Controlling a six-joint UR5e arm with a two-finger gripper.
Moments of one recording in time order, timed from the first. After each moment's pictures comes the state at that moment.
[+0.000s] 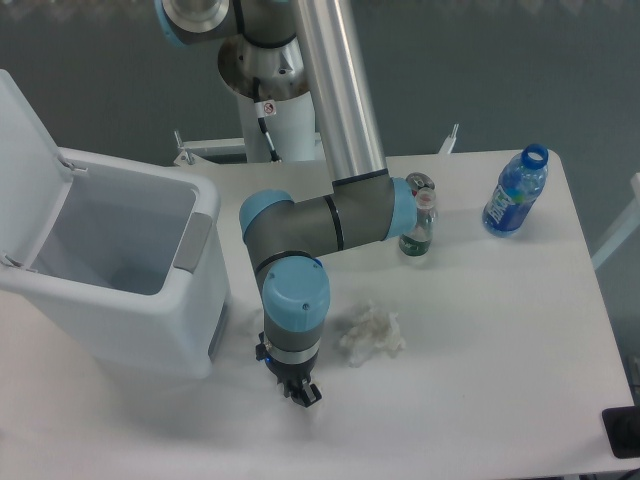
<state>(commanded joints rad) 2.30 -2.20 -1.50 -0.91 1.47 1.27</state>
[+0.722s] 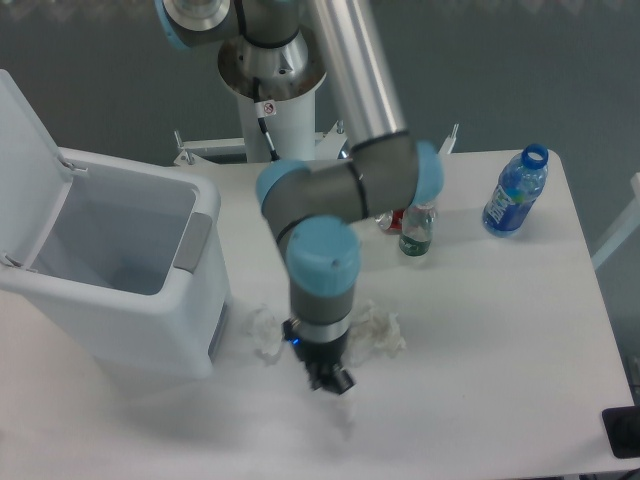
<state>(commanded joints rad) 2.42 -2.02 -1.46 -1.03 1.56 1.28</state>
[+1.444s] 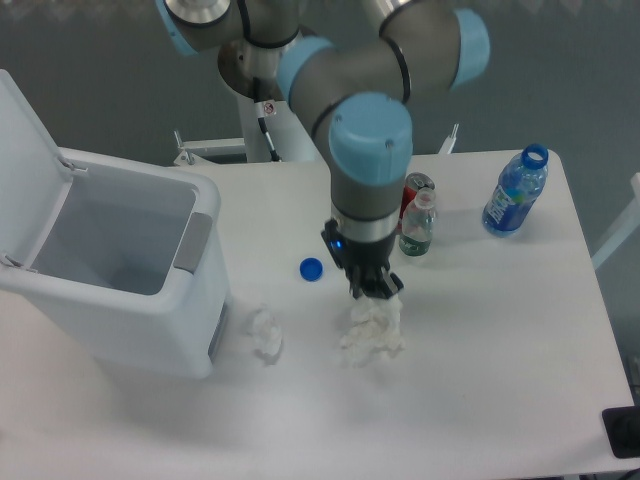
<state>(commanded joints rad) 2.46 -1.81 -1.50 -1.33 1.54 1.35</state>
